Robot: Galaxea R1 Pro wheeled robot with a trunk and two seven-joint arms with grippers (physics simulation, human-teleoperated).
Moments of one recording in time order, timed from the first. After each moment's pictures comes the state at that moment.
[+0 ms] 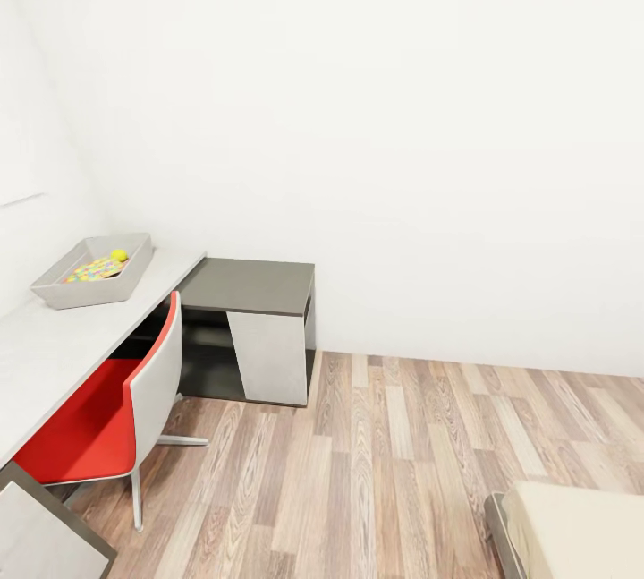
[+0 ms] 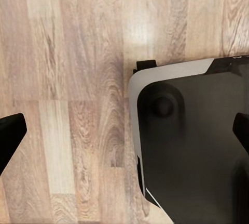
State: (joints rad) left arm -0.20 0.10 -0.35 -0.06 0.24 -0.10 -0.03; right arm -0.26 0.10 0.26 -0.04 -0.54 -0.25 -0.41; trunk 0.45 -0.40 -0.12
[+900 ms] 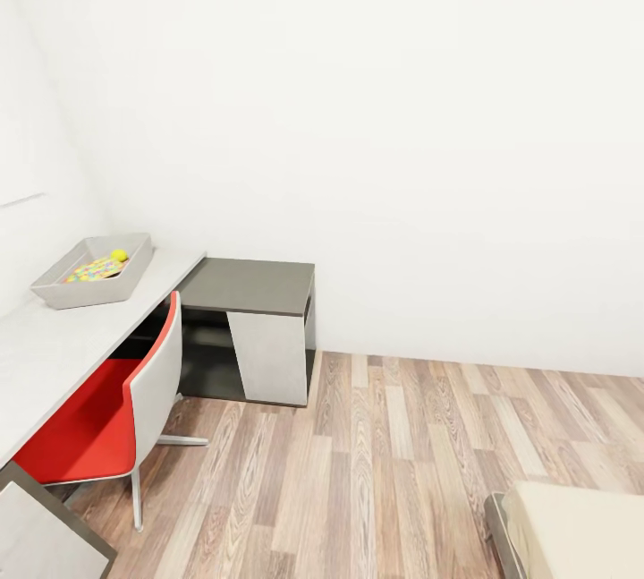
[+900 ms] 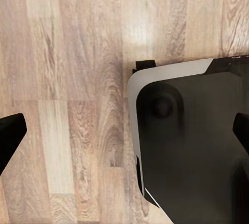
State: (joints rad) left arm -0.20 0.10 -0.35 -0.06 0.24 -0.09 -0.03; right arm -0.13 0.10 0.26 -0.04 -0.53 -0.25 -0.41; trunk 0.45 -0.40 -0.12
